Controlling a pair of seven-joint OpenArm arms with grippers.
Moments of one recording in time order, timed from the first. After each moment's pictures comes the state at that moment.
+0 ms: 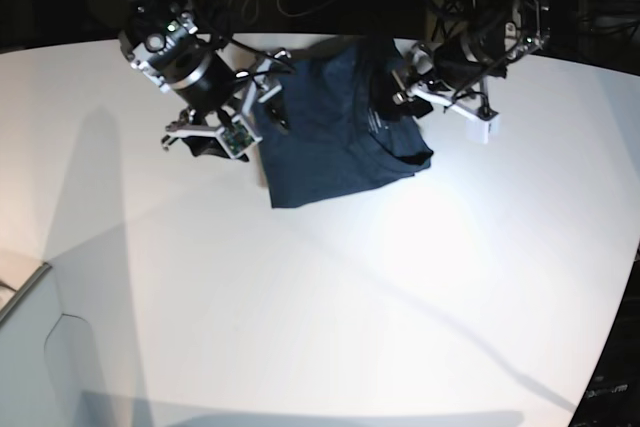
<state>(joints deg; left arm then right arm) 18.4 -1.9 -10.3 90.6 -46.4 -6.3 48.5 -20.2 5.1 -7.3 101.1 -10.4 26.0 -21.5</state>
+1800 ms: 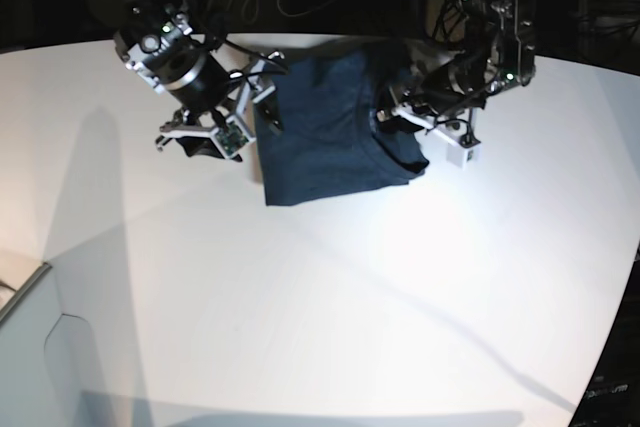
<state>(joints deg) 10.4 -2.5 -6.5 81.5 -37.2 -7.3 47.3 -20.3 5.8 -6.6 101.0 -10.5 26.0 -21.6</state>
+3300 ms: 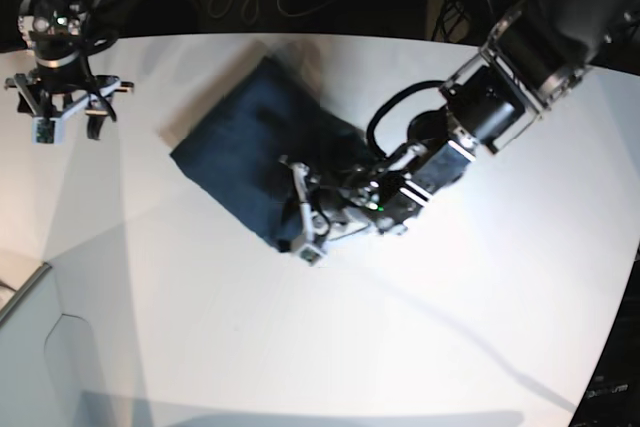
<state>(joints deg) -30.0 -8.4 55.0 54.2 -36.4 -6.8 34.7 -19.5 -5.7 37.6 101.2 -10.5 25.9 -21.4</state>
